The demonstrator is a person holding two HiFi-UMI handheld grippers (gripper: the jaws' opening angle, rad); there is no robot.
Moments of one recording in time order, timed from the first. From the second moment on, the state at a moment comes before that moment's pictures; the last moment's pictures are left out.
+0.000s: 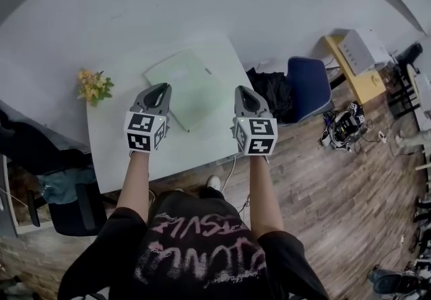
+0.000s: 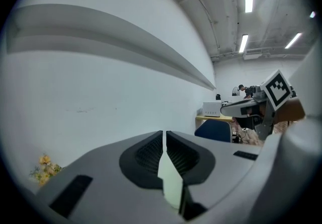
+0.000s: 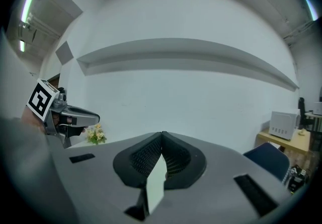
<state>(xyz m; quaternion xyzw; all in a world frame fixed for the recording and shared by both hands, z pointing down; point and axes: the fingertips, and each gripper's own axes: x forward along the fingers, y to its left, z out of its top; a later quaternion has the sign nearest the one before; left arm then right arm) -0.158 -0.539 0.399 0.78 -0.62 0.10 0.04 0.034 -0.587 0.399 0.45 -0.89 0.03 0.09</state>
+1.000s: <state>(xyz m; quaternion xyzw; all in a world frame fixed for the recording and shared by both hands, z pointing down) -0.168 -0.526 0.367 0.77 -0.63 0.07 0.01 0.033 -0.581 0.370 0.44 -0.89 0.00 0.07</state>
